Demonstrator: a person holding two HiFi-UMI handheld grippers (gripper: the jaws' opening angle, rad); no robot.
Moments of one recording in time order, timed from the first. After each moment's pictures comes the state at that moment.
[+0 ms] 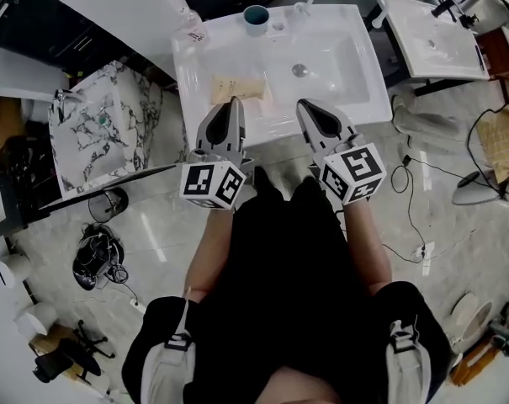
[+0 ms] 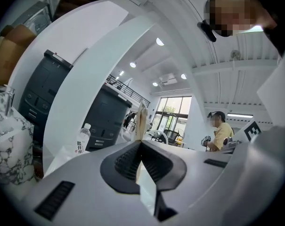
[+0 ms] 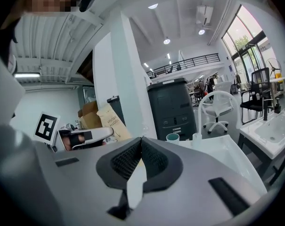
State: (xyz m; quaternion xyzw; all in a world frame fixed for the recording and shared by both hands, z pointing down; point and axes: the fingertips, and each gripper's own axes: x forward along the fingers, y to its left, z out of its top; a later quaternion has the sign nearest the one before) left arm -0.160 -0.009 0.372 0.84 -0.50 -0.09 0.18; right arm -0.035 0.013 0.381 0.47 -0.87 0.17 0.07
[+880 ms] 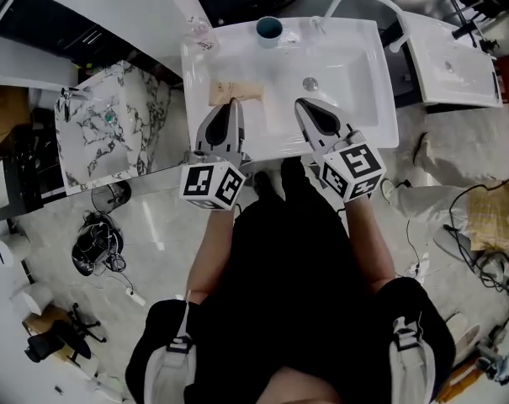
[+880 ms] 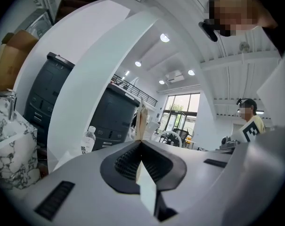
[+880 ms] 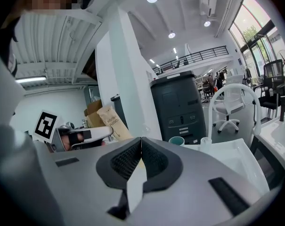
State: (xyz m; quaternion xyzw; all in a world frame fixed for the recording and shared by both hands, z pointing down) left arm -0.164 -0.060 0.380 0.81 -0.55 -0.07 0.19; right arm -0.038 -0.052 0.393 0.41 -0.89 0.18 0.08
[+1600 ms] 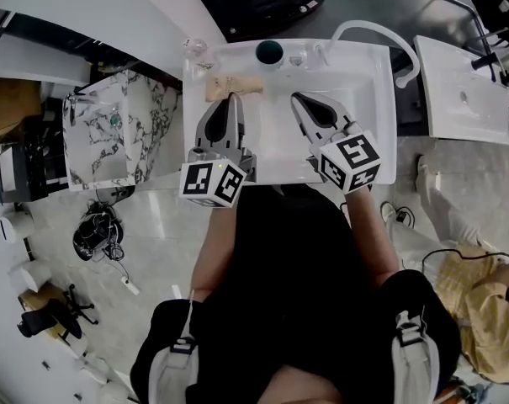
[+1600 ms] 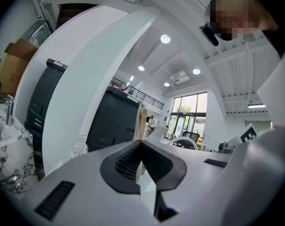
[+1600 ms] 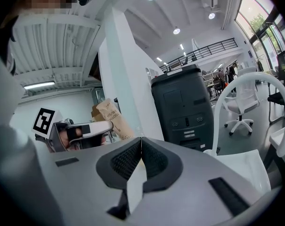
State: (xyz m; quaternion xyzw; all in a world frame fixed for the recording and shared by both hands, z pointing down) left arm -0.132 -0.143 0.367 0.78 -0.60 -0.08 0.16; right arm -0.016 -0.149 0.400 0.35 -0.92 0.19 0.07
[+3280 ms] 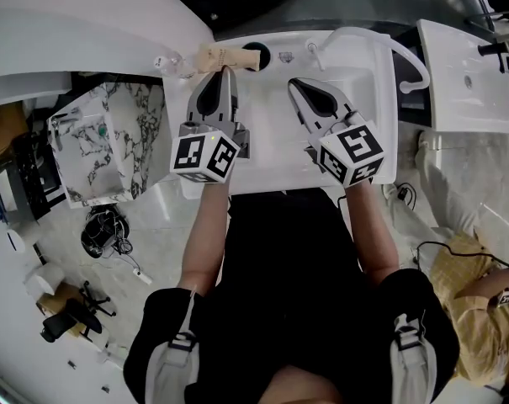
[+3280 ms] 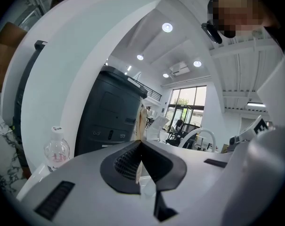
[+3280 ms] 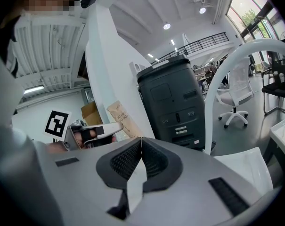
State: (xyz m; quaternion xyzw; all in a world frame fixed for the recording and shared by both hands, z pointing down) left arm -0.120 -0.257 0.415 0.80 -0.57 -0.03 0.19; right arm -0.003 -0.226 0.431 0.37 -0.89 0.23 0.08
